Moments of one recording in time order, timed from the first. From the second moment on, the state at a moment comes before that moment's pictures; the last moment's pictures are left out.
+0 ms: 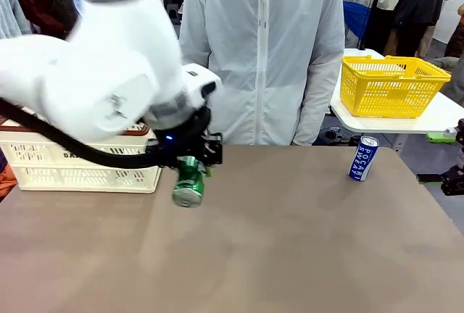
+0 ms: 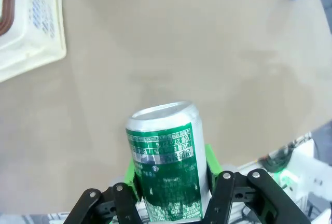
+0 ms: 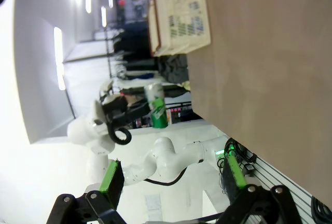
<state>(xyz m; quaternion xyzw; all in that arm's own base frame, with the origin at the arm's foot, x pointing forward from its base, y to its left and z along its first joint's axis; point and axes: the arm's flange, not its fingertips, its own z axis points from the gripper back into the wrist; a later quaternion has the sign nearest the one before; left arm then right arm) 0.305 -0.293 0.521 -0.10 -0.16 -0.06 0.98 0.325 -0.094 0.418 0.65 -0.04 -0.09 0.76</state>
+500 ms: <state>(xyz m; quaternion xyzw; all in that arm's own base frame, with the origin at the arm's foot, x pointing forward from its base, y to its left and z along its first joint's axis) 0.278 -0.273 0.525 -0.10 -0.16 -0.06 0.98 0.325 -0.094 0.418 0.65 -0.04 -0.09 0.76</state>
